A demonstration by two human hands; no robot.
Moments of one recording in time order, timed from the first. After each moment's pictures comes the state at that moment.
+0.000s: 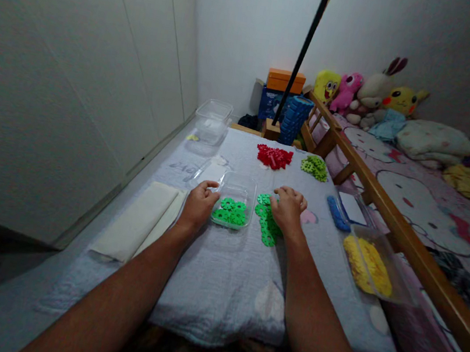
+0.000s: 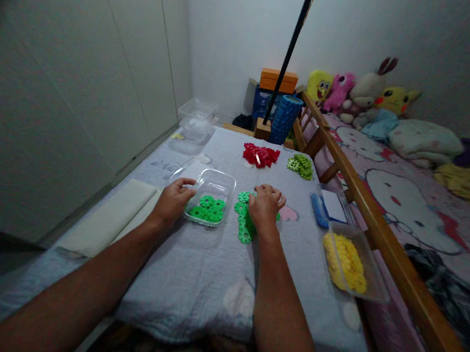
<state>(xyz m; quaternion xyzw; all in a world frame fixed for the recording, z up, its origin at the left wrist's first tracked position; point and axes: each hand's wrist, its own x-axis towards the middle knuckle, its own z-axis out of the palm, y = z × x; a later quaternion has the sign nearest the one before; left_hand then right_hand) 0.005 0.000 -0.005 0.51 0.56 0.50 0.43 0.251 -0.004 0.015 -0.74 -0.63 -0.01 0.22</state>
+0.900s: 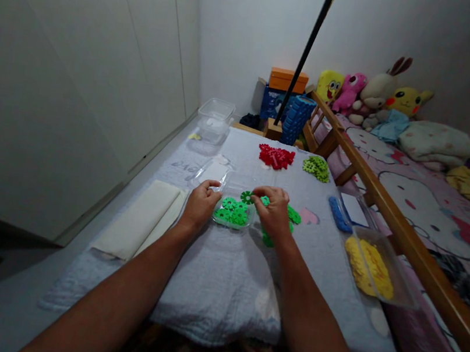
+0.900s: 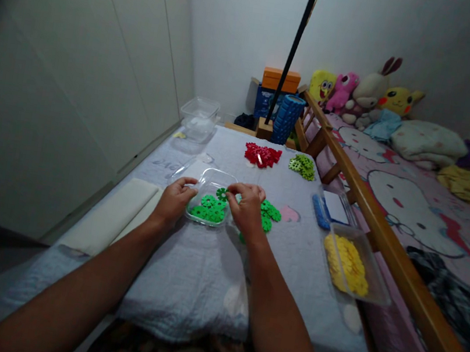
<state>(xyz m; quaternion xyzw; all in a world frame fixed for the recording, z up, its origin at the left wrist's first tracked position) 0.007 -0.001 -0.004 0.50 0.55 0.51 0.44 0.208 -0.023 0.039 -0.59 -0.70 0.10 0.38</state>
